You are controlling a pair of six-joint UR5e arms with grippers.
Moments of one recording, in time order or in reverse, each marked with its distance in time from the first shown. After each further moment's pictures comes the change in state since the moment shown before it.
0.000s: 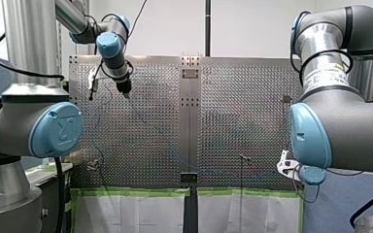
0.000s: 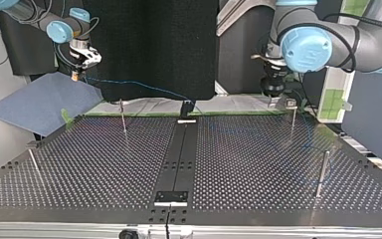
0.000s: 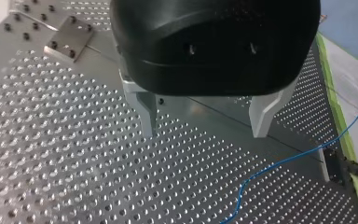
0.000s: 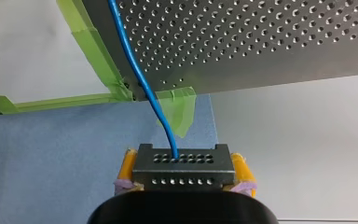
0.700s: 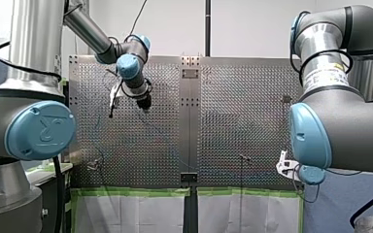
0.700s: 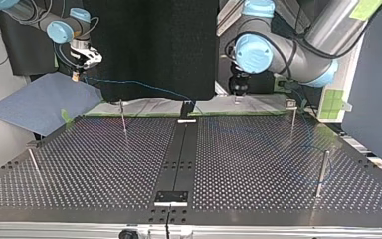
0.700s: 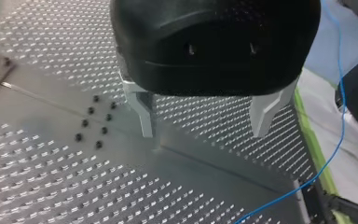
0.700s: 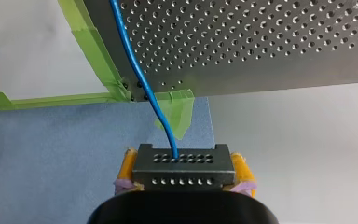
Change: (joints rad) left arm -0.183 -0.183 -0.007 0.183 -0.057 0.002; right arm 0.004 -0.001 -0.001 0.003 -0.001 -0.032
